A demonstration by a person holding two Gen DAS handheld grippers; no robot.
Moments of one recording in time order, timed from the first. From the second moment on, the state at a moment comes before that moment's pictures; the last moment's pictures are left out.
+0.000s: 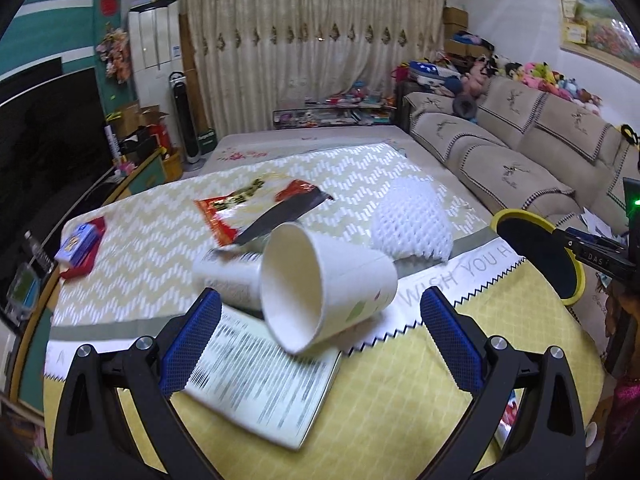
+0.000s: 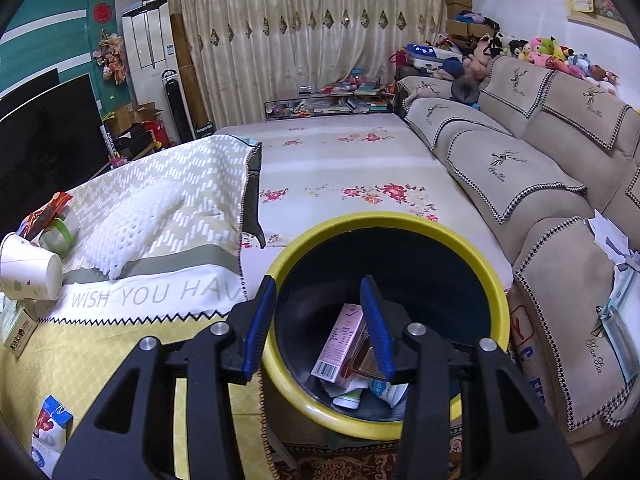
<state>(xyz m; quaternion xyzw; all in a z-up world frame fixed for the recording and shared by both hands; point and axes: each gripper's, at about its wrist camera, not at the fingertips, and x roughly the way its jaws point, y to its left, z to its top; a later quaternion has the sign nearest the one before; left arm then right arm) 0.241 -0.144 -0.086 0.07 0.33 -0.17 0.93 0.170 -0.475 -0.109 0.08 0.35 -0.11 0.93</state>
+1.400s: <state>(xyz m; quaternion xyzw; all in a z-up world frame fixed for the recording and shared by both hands) 0.240 -0.196 -0.078 0.10 0.33 -0.21 0.91 0.145 -0.480 -0.104 0.10 0.33 -0.09 0.93</state>
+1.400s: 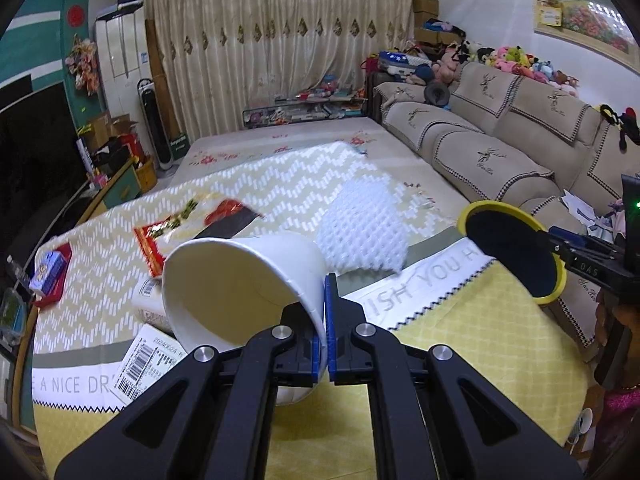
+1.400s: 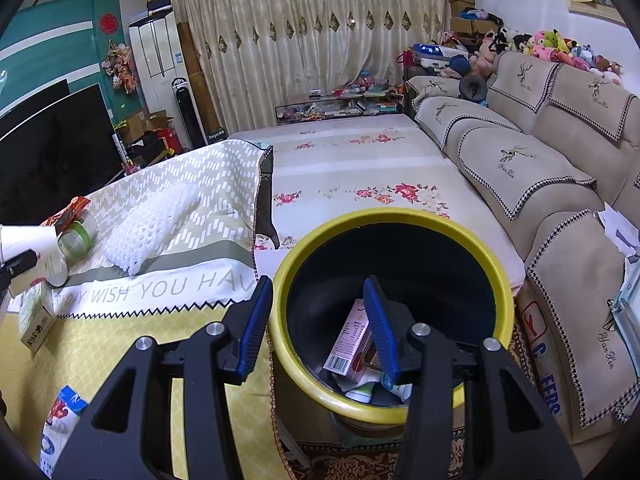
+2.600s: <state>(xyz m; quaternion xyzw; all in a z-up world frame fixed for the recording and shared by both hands) 0.266 -0.508 -0.097 0.21 0.36 -0.43 0.80 0.085 -0.583 -0.130 0.13 0.32 -0.20 0.92</state>
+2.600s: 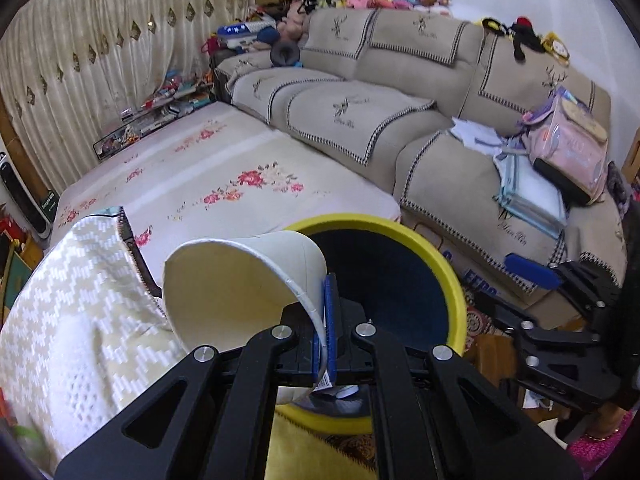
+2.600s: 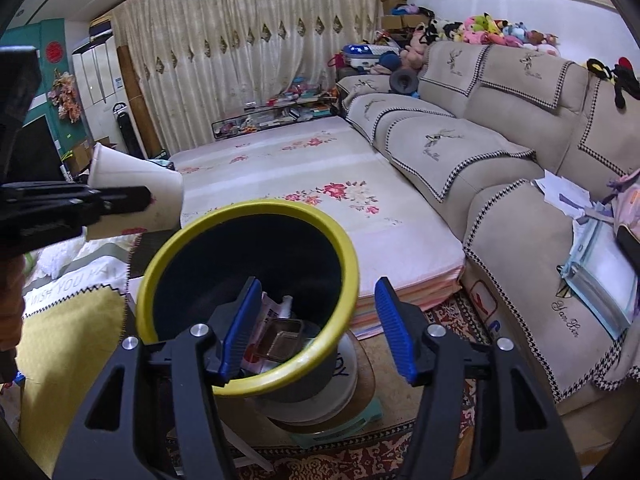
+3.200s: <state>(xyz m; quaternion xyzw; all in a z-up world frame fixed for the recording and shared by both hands) 0.263 -0.478 -0.068 0.19 0.32 -0.41 0.83 0.093 -0.577 -0.131 0.13 0.33 -0.19 0.92</state>
